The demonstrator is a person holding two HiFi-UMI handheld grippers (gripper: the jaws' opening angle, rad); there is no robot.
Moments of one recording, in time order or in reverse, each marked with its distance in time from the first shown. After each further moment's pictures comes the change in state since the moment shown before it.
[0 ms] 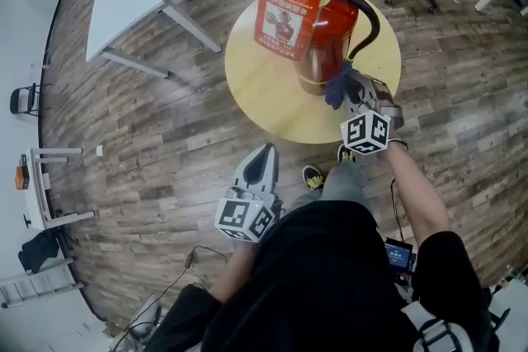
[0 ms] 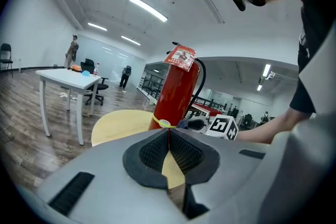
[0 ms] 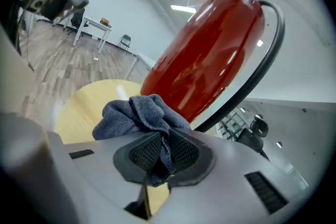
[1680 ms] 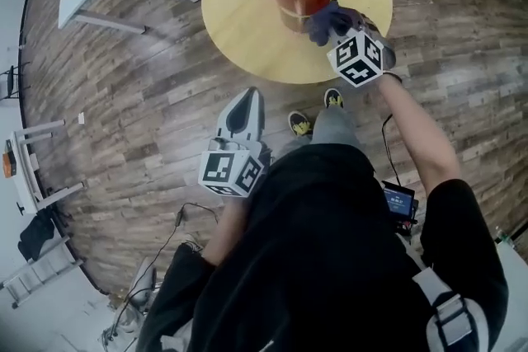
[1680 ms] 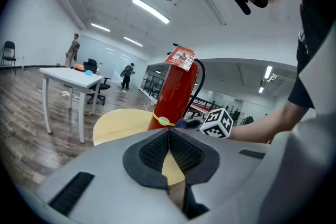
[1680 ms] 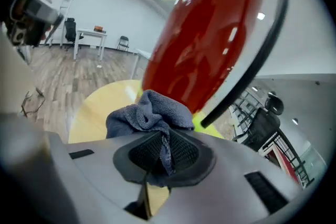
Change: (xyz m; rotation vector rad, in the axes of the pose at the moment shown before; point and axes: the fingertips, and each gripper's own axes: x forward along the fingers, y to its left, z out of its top) left arm -0.008 -0.001 -0.011 -0.024 -0.016 0.015; right arm 0.013 0.020 -0.013 0.135 0.107 0.168
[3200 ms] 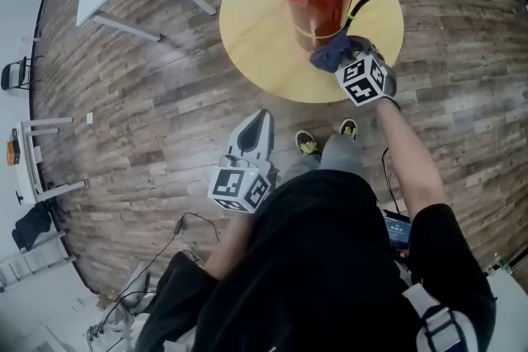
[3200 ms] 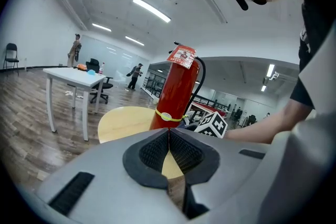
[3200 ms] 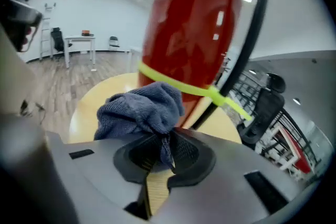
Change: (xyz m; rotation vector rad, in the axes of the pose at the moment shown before) left arm -0.009 -0.001 -0.012 0.002 0.016 0.023; right arm 0.020 0.012 -0.033 0.165 0.072 0.003
